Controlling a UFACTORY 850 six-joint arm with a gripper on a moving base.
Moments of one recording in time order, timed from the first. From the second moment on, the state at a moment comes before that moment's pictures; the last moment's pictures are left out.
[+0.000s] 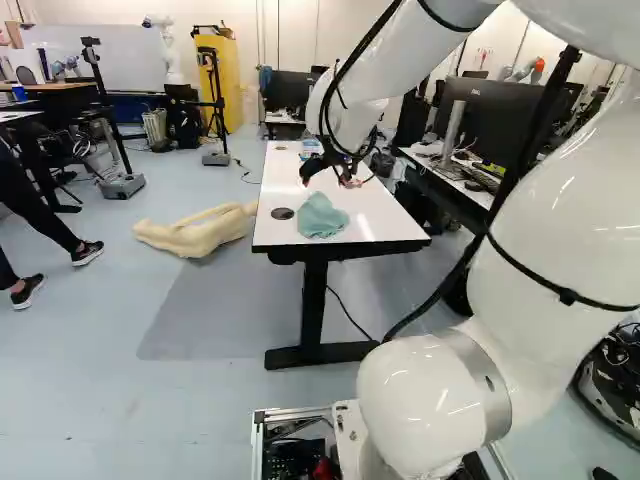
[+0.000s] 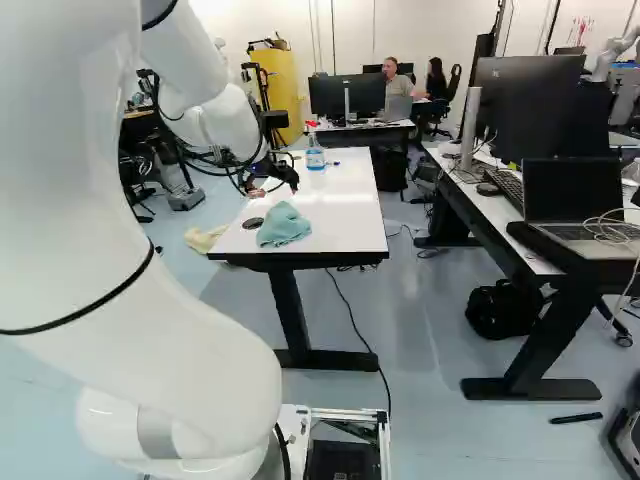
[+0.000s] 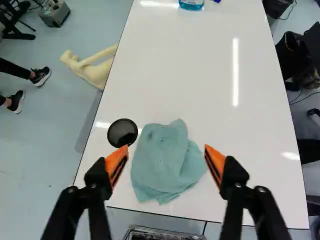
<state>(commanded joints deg) 6.7 1.8 -49.4 0.0 -11.9 0.0</state>
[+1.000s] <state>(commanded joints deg) 4.4 2.2 -49.0 0.0 -11.9 0.0</state>
